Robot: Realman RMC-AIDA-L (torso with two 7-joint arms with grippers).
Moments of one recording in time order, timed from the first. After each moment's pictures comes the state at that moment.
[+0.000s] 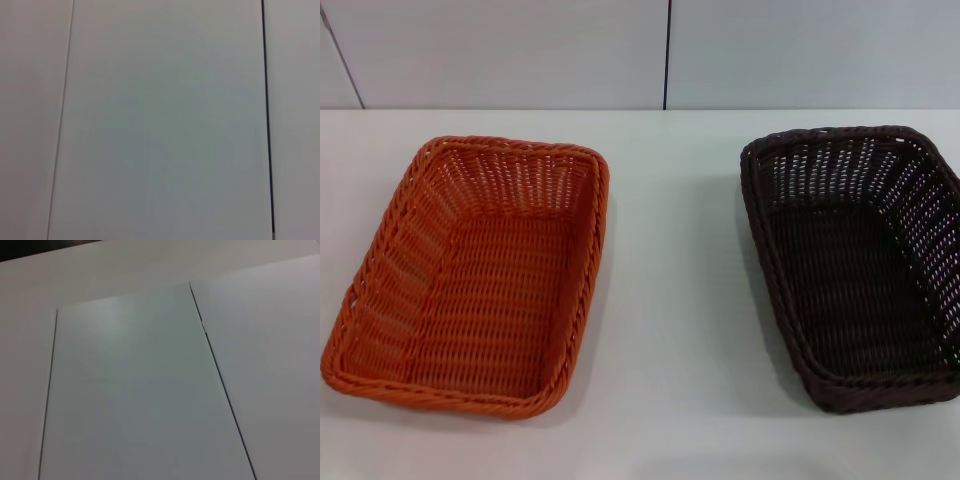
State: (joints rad) left arm -0.23 -2.07 -1.35 -0.18 2.46 1.39 -0.10; right arm 0.17 2.09 -1.96 -0.30 0.57 -1.82 0.27
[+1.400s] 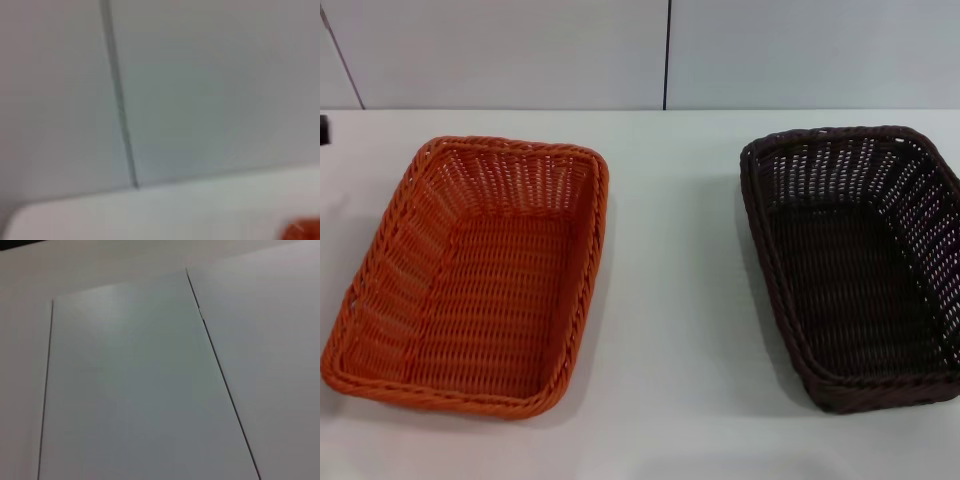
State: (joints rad) left arm -0.15 -2.05 -1.85 -1.76 2.75 -0.95 0.28; right arm 0.17 2.08 -1.98 -0.29 0.58 -1.79 0.29
